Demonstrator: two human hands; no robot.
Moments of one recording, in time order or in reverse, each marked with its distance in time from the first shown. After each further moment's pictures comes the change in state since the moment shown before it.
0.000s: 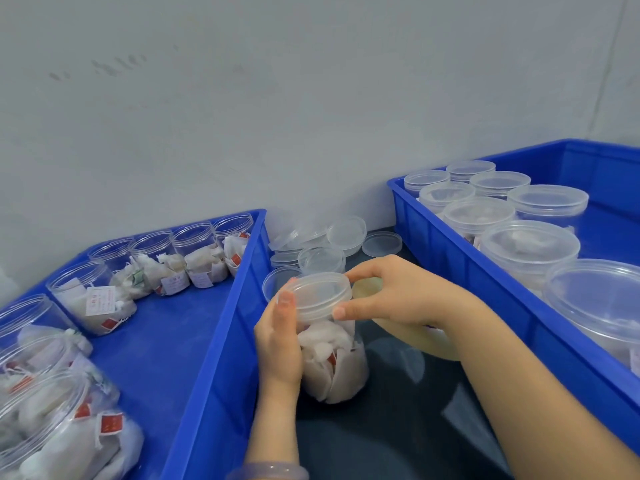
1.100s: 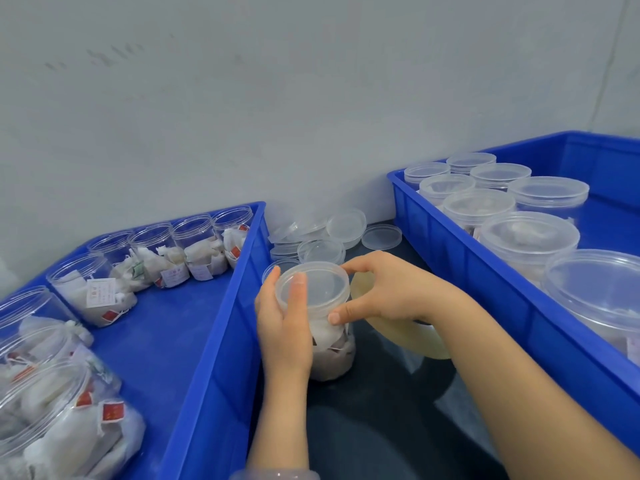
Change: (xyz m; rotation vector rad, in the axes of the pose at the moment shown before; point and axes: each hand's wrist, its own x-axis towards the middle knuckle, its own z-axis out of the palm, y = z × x) left_hand -0.002 -0.005 0.006 0.177 0.122 0.104; right_hand 0.003 -0.001 0.010 0.064 -0.032 -0.044
